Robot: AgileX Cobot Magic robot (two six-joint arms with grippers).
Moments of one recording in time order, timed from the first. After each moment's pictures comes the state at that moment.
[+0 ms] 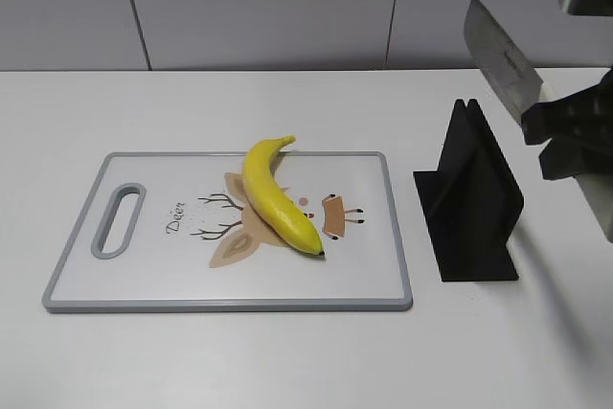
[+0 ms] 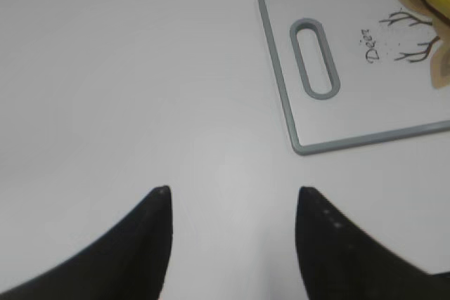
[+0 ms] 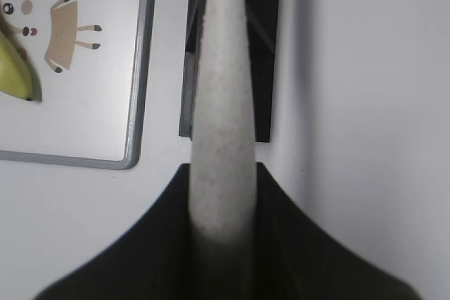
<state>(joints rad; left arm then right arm) -0.17 0.64 -0.79 0.02 1.09 0.16 0.42 1.25 -0.89 -0.05 0.79 0.42</state>
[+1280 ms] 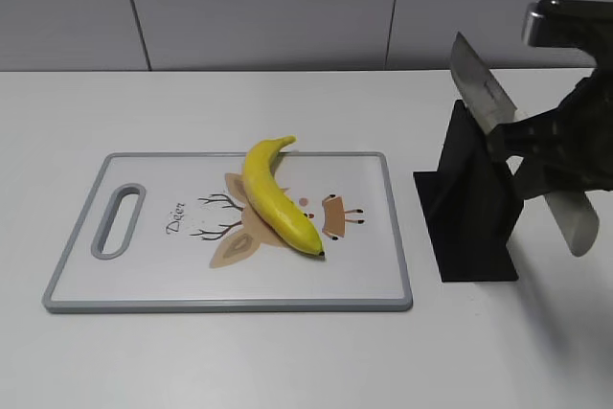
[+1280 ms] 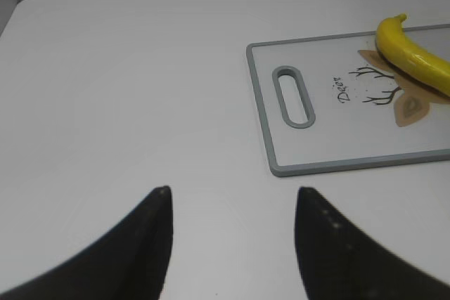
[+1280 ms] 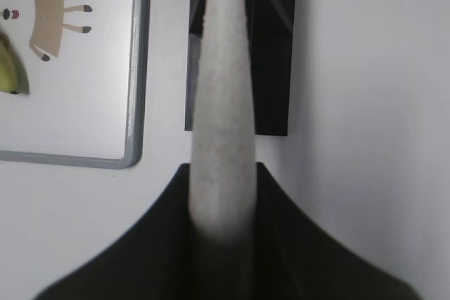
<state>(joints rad) -0.17 -0.01 -0.49 -0.02 1.10 0.10 0.42 1.37 -0.89 -0.03 0.75 0.44</state>
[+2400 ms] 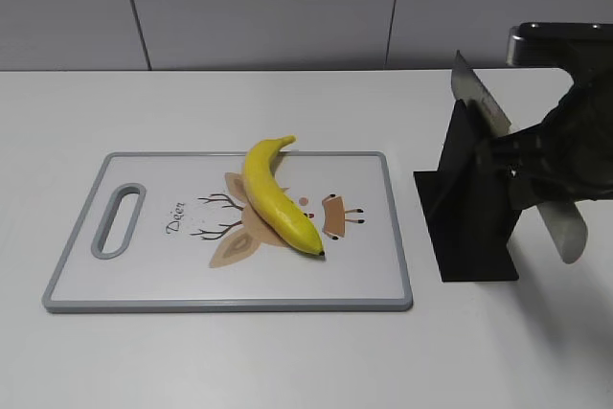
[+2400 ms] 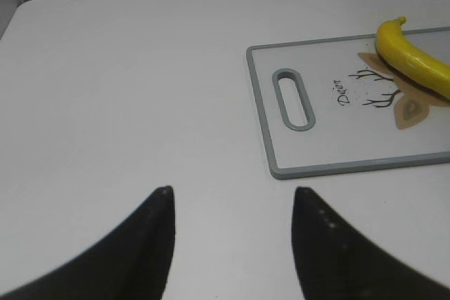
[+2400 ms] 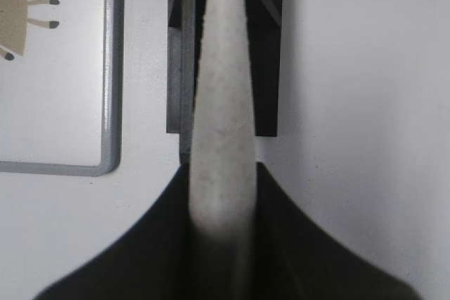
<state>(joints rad) -0.17 -0.01 -0.49 -0.02 1.09 0.10 0.42 1.44 -0.89 -0.07 0.74 0.48</state>
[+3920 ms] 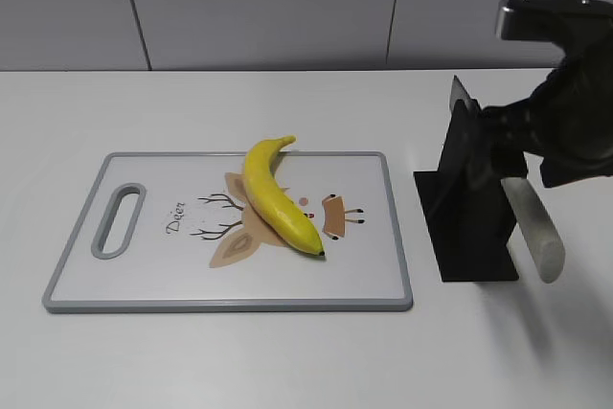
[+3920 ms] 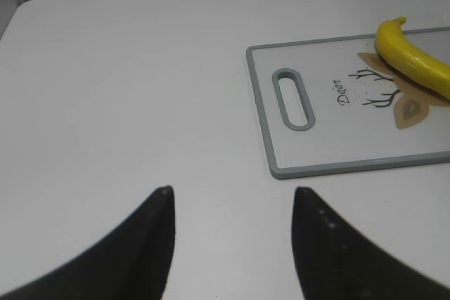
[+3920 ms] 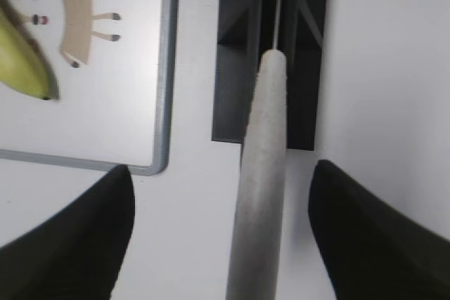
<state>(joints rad) -0.17 -0.01 -0.49 -0.02 1.09 0.10 0.42 1.43 -0.97 0.04 0.78 0.36</state>
